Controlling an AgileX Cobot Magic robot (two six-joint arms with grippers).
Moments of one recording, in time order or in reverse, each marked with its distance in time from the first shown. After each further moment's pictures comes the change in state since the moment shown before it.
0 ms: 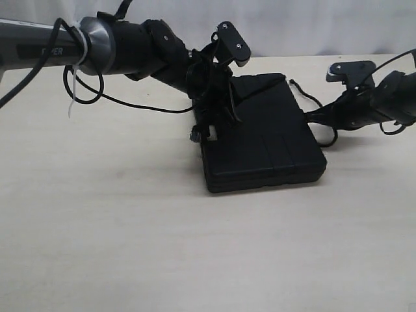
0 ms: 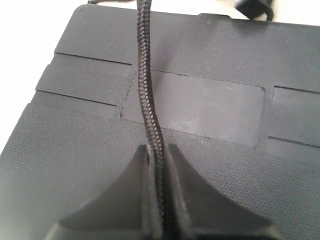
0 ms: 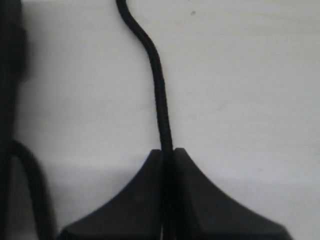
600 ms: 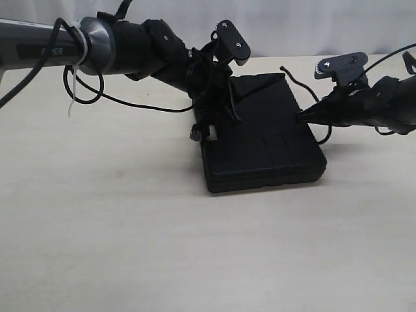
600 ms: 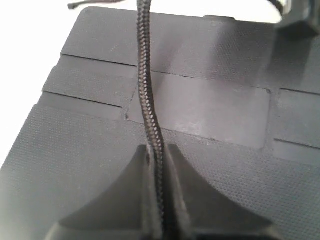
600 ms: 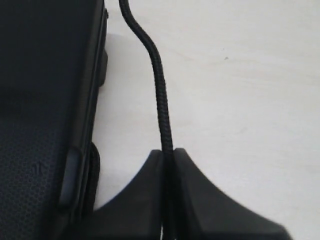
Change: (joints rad) left arm 0.000 0.000 0.000 0.000 -0.017 0.000; right arm 0.090 -0.127 0.148 -0.004 -0.177 -0.035
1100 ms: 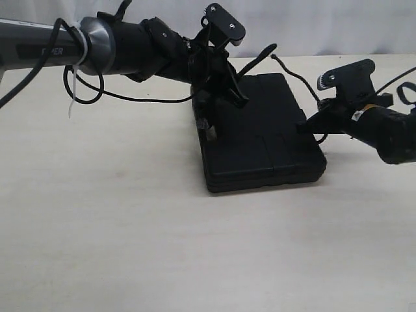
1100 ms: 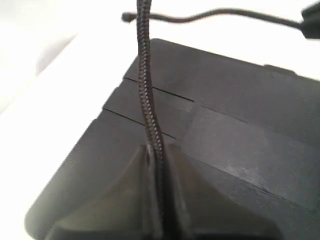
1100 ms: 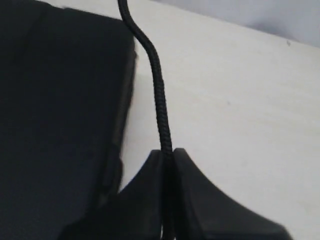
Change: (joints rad) left arm 0.000 0.000 0.000 -0.132 -0.171 -0.026; right arm 0.000 -0.063 0.221 -0.519 -0.372 0.390
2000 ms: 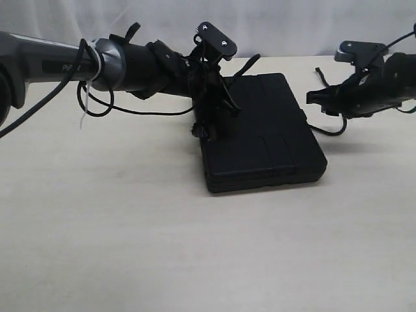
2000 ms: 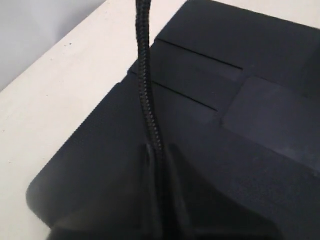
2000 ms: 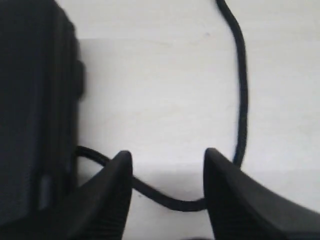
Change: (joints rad) left arm 0.008 0.082 0.000 -0.023 -0.098 -0.002; right arm -0.082 0.069 -0.374 0.060 0.695 0.278
